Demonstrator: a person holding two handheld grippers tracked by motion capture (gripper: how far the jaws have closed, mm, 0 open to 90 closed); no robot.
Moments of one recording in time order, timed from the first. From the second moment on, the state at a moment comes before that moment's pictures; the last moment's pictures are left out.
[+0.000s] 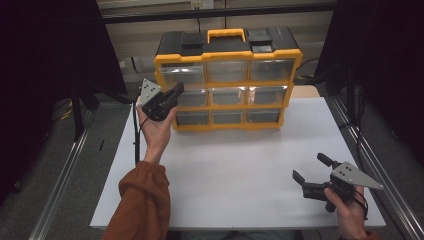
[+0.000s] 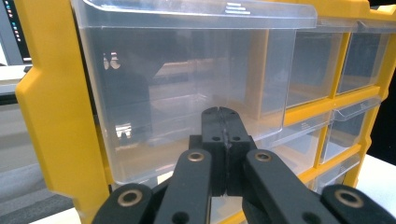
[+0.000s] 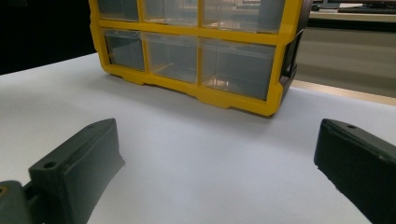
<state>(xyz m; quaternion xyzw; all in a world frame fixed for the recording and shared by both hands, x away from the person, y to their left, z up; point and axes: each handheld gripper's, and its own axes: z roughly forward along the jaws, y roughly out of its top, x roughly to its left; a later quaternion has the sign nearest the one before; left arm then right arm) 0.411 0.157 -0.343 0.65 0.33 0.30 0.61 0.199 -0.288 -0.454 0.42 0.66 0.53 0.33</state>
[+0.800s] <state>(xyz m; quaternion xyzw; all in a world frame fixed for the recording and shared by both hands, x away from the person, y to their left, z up) 0.419 0.155 -0.343 0.65 0.33 0.31 0.61 0.199 -0.288 -0.454 0.42 0.66 0.53 0.33</state>
